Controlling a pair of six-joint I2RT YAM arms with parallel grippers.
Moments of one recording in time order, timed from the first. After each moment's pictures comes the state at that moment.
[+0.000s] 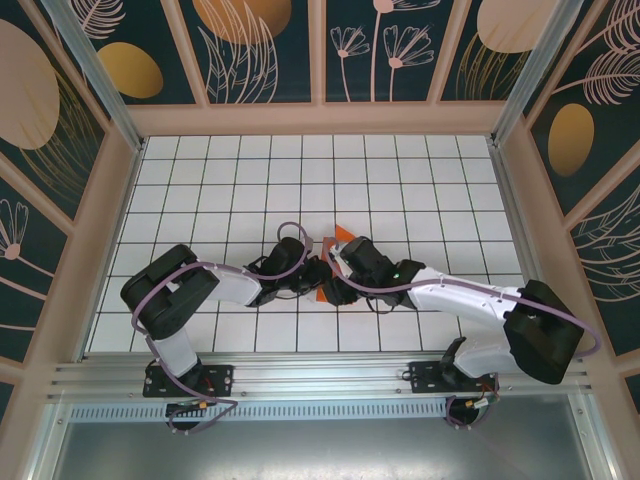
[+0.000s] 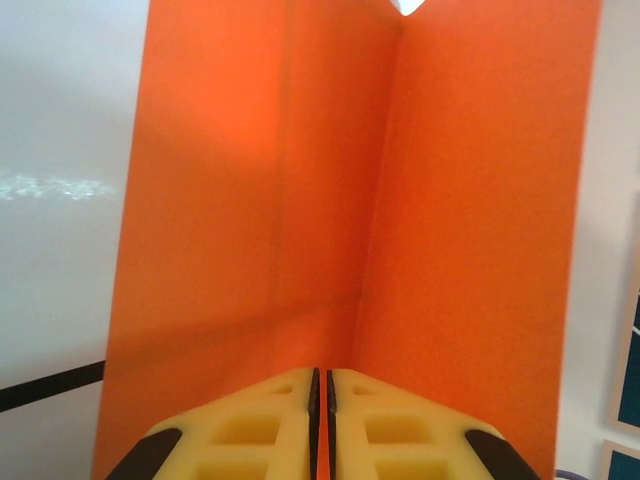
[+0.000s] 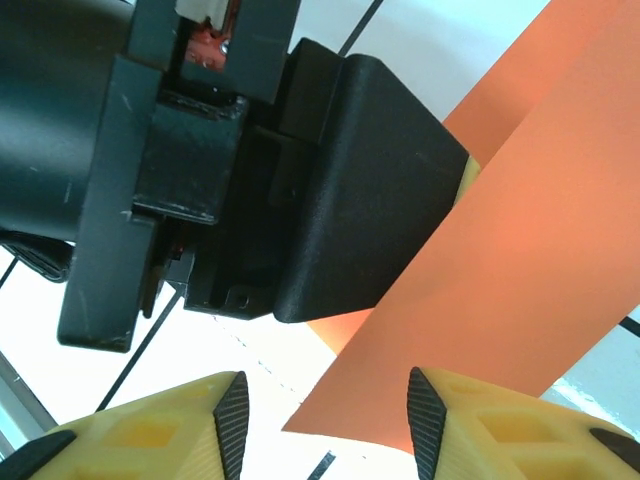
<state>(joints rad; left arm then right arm) -0.80 1.76 0.64 0.50 0.31 -1.20 0.93 1.32 0.72 -0.31 -0.10 0.35</state>
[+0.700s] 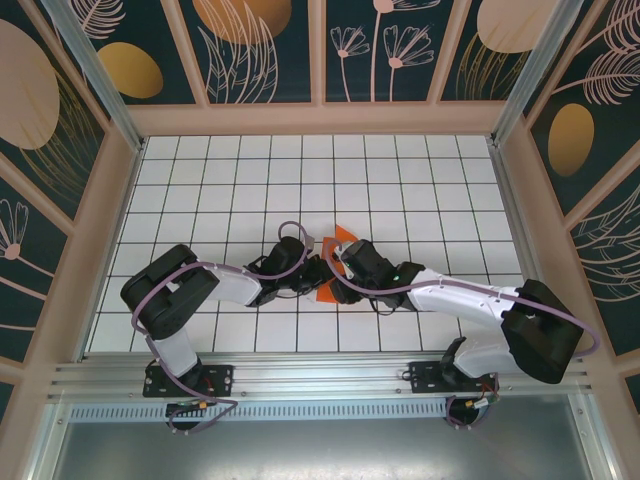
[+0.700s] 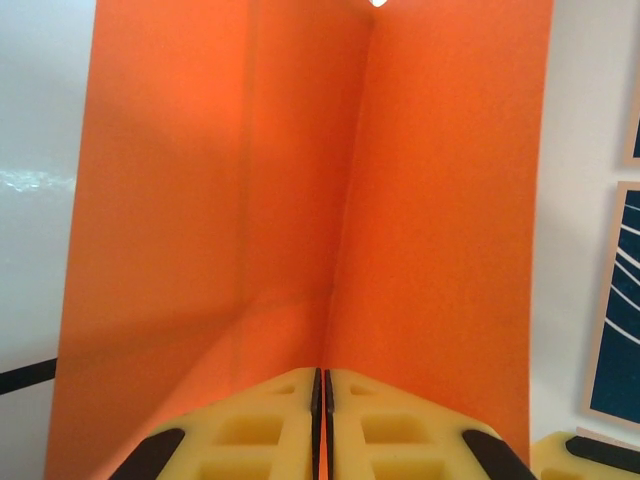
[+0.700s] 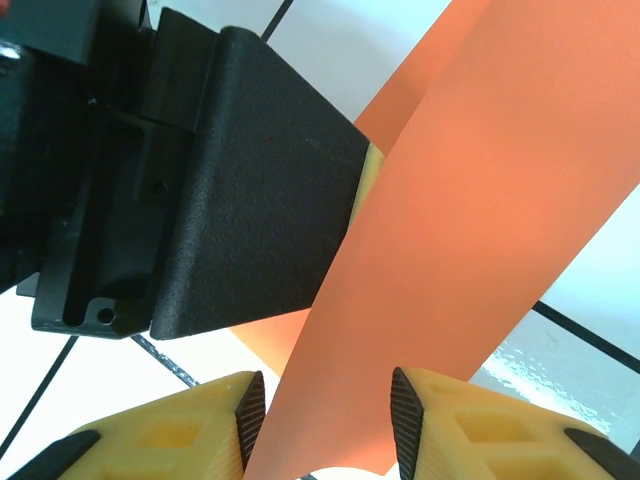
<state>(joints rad) -0.80 1.76 0.64 0.52 0.33 -1.23 0.93 1.33 0.69 -0.30 0.01 0.35</state>
